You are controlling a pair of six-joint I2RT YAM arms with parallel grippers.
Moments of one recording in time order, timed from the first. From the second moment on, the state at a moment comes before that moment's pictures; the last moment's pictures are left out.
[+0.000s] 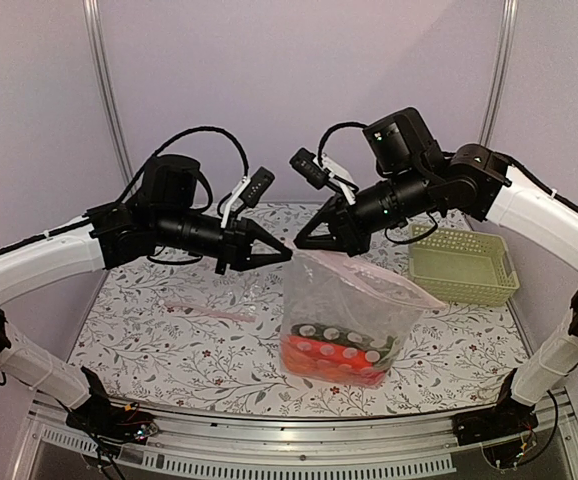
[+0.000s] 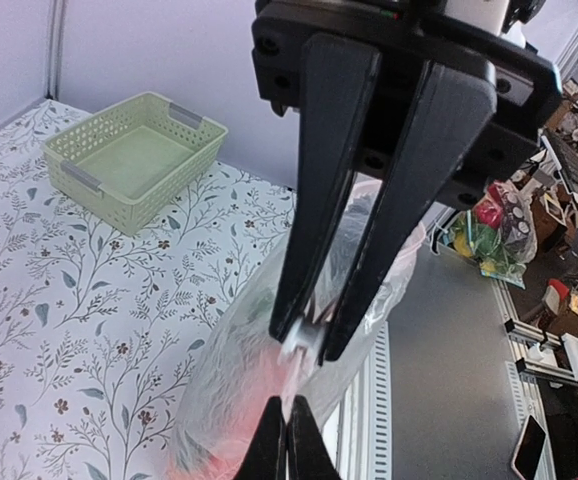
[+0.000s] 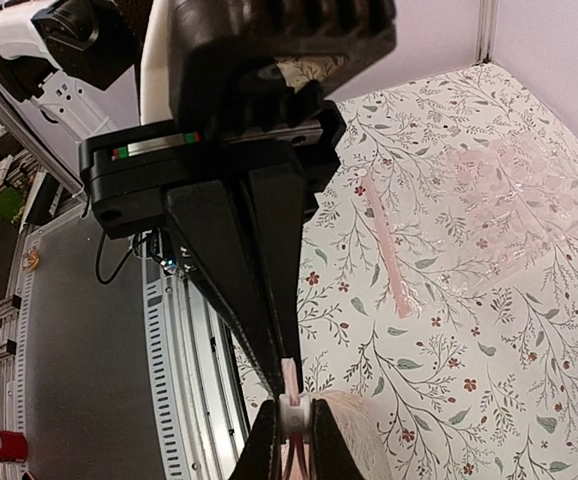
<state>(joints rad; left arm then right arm) -0.83 1.35 1.18 -0.22 0.67 -0.15 0.96 1.57 1.72 -0.78 -0.42 -0.01</state>
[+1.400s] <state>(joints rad) -0.81 1.41 1.27 -0.23 0.81 -0.15 0.95 1.54 1.71 -0.83 -0.47 -0.01</state>
